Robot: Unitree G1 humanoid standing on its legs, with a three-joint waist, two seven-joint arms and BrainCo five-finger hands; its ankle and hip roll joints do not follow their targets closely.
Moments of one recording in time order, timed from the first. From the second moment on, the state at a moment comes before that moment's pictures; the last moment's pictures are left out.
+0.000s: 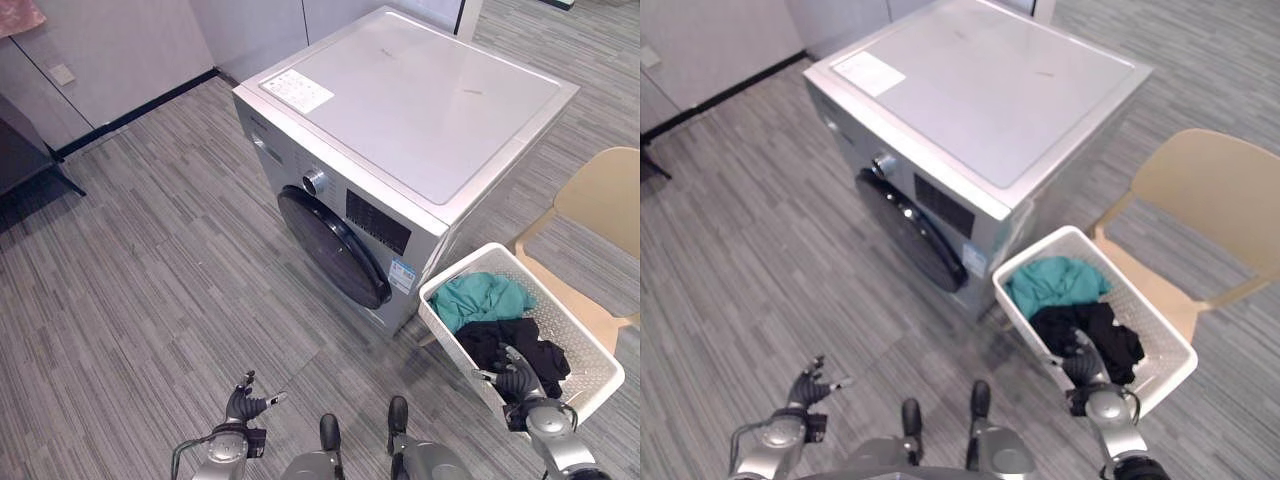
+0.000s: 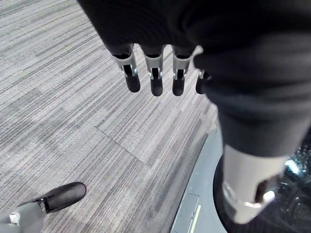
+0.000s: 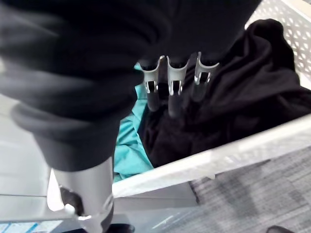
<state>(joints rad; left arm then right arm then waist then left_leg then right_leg) 0.11 0.31 -0.19 0.70 -0.17 -0.09 0.08 0.02 -0.45 0.13 0.59 0.09 -0.08 -0.16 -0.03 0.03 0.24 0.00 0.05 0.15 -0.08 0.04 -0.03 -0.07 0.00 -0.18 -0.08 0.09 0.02</state>
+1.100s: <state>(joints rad) 0.06 0.33 -0.19 0.69 -0.15 -0.09 0.10 -0.31 -0.37 0.41 0.43 0.12 -0.07 -0.07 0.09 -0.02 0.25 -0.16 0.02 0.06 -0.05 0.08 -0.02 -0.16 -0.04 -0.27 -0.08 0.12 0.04</state>
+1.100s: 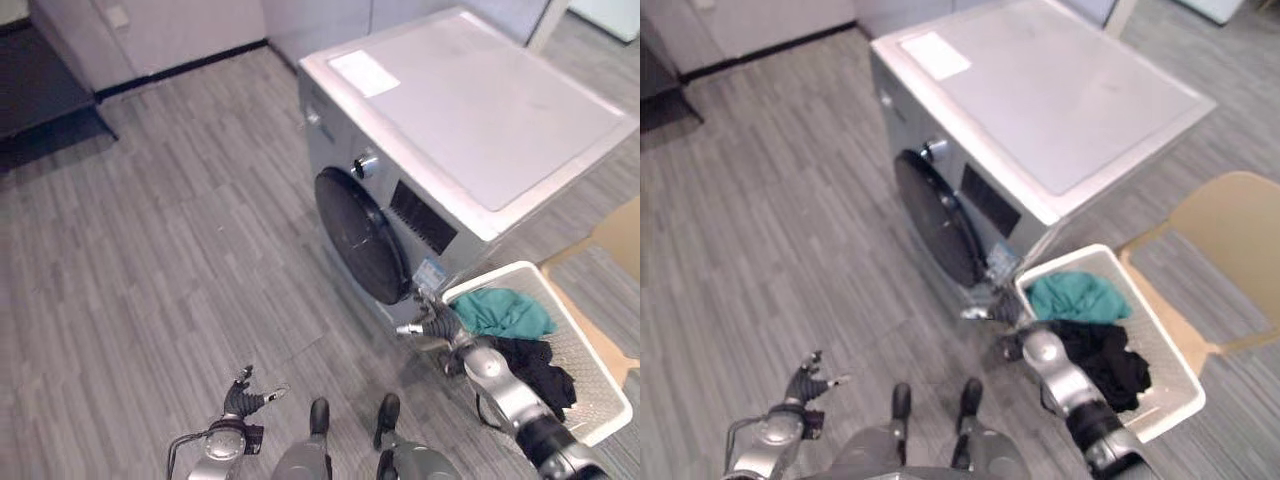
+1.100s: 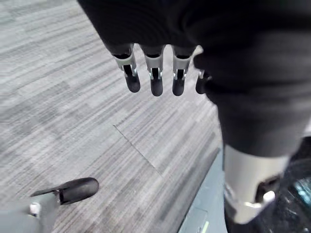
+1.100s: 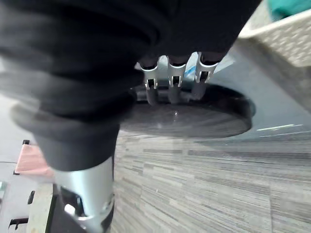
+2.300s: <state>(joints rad) -0.03 0.33 -0.27 0.68 -0.22 -0.15 0.17 -0.58 -0.39 0.30 0.60 0.12 -0.11 -0.34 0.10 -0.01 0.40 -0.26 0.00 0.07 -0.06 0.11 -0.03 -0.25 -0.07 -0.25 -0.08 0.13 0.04</state>
